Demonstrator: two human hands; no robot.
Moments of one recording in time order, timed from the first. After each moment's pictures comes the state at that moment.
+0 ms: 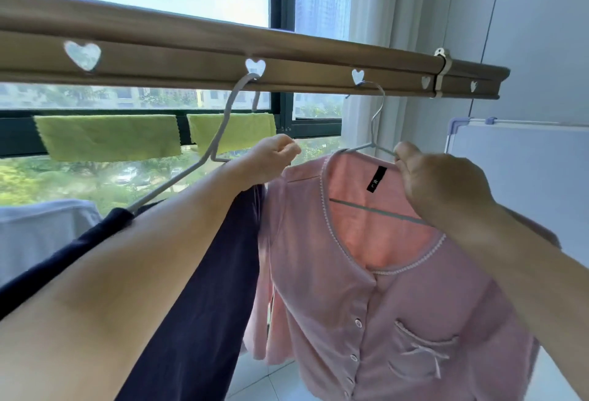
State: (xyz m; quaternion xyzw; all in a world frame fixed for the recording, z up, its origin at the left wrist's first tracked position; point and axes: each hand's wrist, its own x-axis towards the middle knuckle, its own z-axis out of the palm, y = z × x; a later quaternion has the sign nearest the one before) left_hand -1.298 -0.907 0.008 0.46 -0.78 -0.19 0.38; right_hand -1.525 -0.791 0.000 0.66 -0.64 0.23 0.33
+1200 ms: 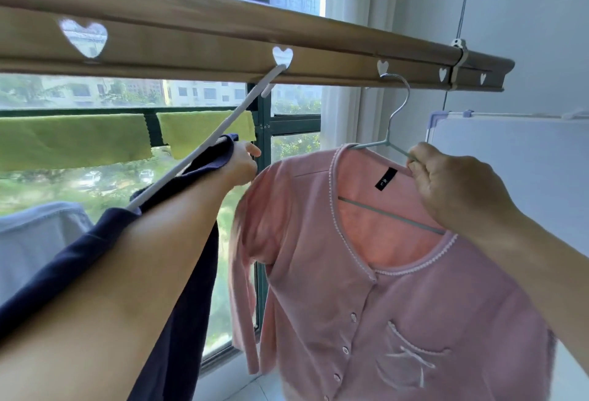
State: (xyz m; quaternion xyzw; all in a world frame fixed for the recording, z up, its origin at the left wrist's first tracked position) left_hand -1.278 -0.983 -0.015 0.55 -0.71 -0.17 0.40; right_hand -1.540 -0.782 -0.008 0.65 -0.64 0.29 0.30
